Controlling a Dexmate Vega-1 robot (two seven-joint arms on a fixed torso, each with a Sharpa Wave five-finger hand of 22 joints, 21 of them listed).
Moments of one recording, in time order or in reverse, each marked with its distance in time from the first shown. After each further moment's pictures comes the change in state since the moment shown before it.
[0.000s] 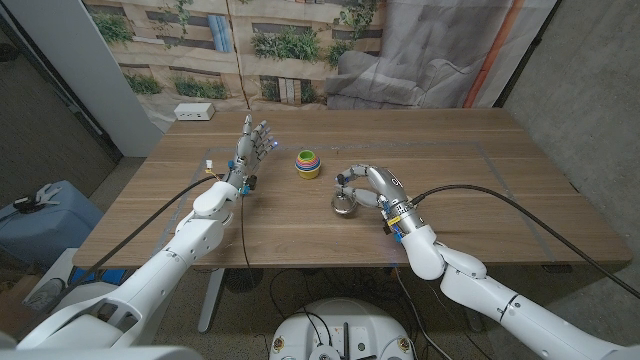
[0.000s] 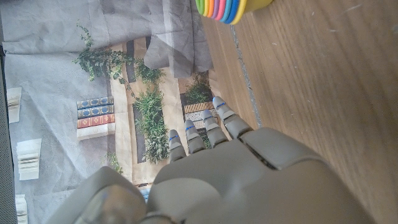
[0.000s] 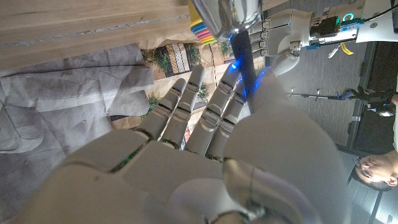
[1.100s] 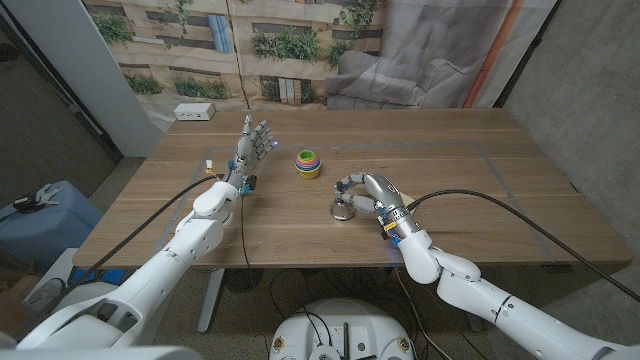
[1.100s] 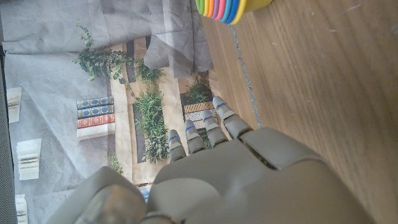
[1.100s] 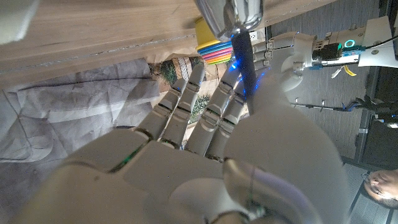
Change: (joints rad) left arm 0.000 0.000 0.000 0.000 0.000 0.000 0.000; left_hand 0.000 0.000 0.000 0.000 0.000 0.000 0.000 0.000 0.000 0.000 0.000 0.000 0.000 0.000 0.000 0.000 0.000 0.000 0.000 0.000 0.000; right arm 0.024 0.011 -0.046 0.056 0.003 -0.033 -0.010; right_hand -0.007 0.007 -0.003 -0.003 0.000 0.000 0.000 0.000 0.000 0.000 0.000 0.000 0.000 0.008 0.000 0.000 0.005 0.000 0.000 0.000 0.000
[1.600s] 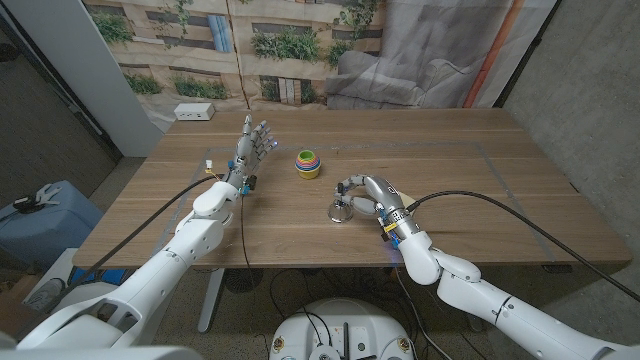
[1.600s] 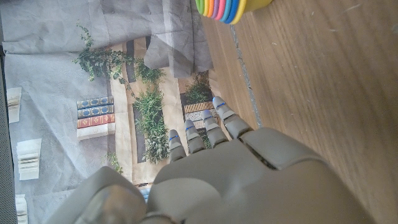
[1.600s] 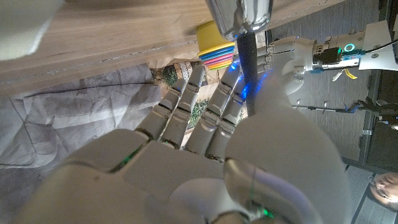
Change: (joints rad) left arm 0.000 0.000 0.000 0.000 0.000 0.000 0.000; left_hand 0.000 0.000 0.000 0.000 0.000 0.000 0.000 0.000 0.000 0.000 0.000 0.000 0.000 0.000 0.000 0.000 0.000 0.000 0.000 0.000 0.000; right arm 0.000 -0.007 -0.005 0.002 0.020 -0.003 0.015; right_hand -0.031 -0.031 -0.022 0.000 0.001 -0.033 0.007 -0.025 0.000 -0.038 0.005 -0.019 -0.002 -0.019 0.000 -0.016 -0.002 0.000 0.000 0.000 0.000
